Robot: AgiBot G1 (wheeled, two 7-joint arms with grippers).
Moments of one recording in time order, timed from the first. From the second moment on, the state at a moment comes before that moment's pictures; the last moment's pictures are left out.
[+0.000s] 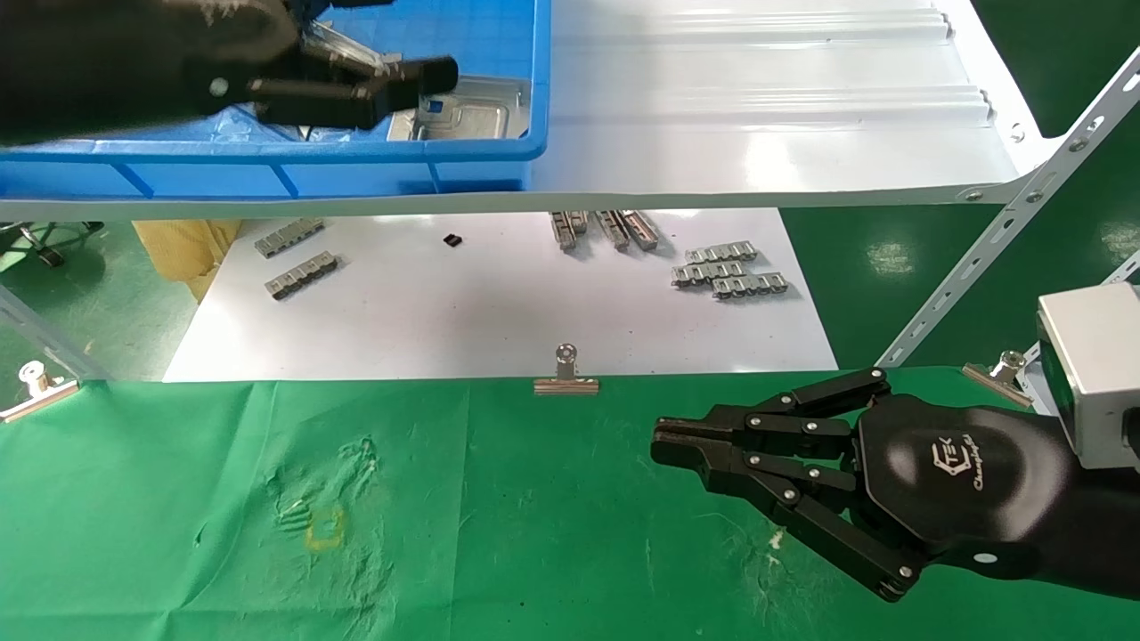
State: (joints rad) left arm -1.79 0.92 0.45 -0.65 1.14 1.31 -0.20; right arm 1.08 -0.56 -0.38 1.23 -0.64 -1.43 0.12
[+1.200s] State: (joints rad) left arm -2.10 1.09 0.59 -0.04 1.43 0.99 -0.06; right arm 1.08 -0.56 -0.38 1.23 -0.64 -1.43 0.12
